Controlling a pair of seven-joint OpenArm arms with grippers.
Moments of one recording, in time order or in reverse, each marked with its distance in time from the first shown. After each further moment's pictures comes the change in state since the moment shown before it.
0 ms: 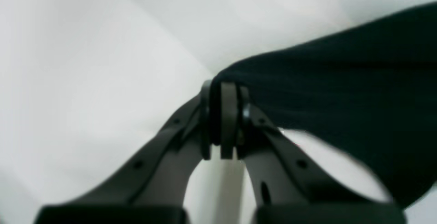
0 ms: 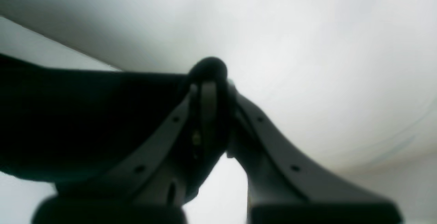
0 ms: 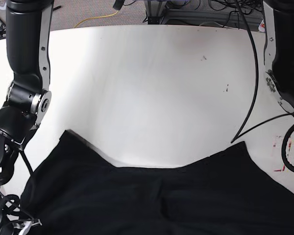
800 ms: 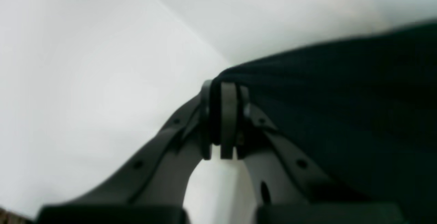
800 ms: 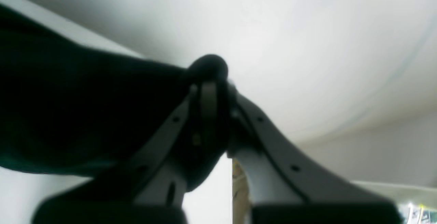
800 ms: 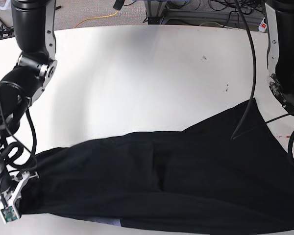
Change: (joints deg) left arm 1.3 -1.1 0.1 4.6 -1.3 -4.5 10.8; right arm -22.5 1.6 5.6 23.7 0.7 -0.1 -6.1
